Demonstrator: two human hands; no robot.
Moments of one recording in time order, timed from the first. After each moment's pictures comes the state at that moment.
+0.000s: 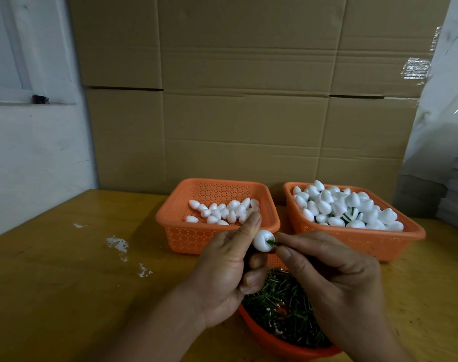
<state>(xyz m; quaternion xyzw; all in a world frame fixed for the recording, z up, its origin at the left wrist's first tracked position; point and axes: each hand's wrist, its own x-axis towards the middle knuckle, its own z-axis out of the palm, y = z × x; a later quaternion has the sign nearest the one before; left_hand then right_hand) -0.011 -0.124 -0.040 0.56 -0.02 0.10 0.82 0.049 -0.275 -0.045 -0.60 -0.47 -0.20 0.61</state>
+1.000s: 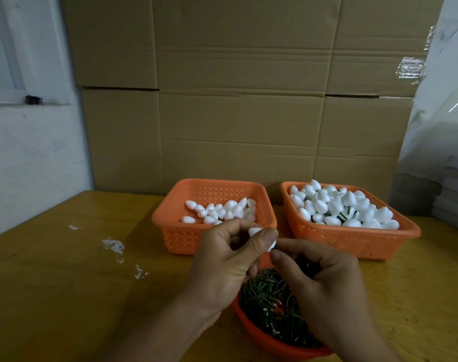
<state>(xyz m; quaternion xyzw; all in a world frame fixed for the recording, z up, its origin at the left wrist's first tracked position) -0.005 -0.123 -0.049 0.68 -0.06 0.28 0.68 0.043 -0.273 -0.048 -0.70 -0.38 -0.14 0.58</state>
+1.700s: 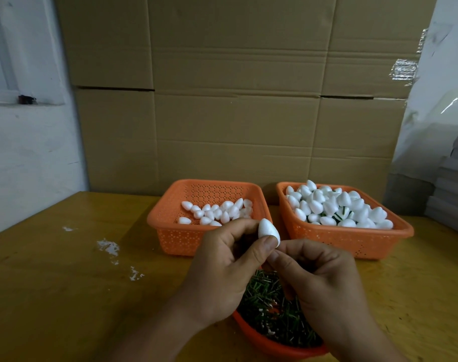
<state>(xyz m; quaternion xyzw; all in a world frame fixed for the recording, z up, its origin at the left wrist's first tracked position) -0.009 -0.125 -0.046 0.73 -0.16 0.30 0.59 0.037 -0.273 -0.036 -0.63 -0.33 0.02 0.70</state>
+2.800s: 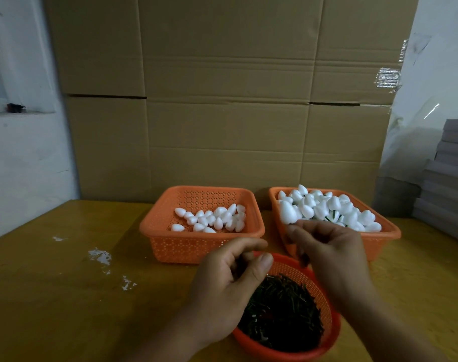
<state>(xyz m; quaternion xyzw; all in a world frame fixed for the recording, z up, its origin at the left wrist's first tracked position) -0.011 -0.131 -0.060 0.77 -0.08 0.27 0.57 0.086 -0.285 -0.025 -0.68 -0.24 -0.04 0.69</state>
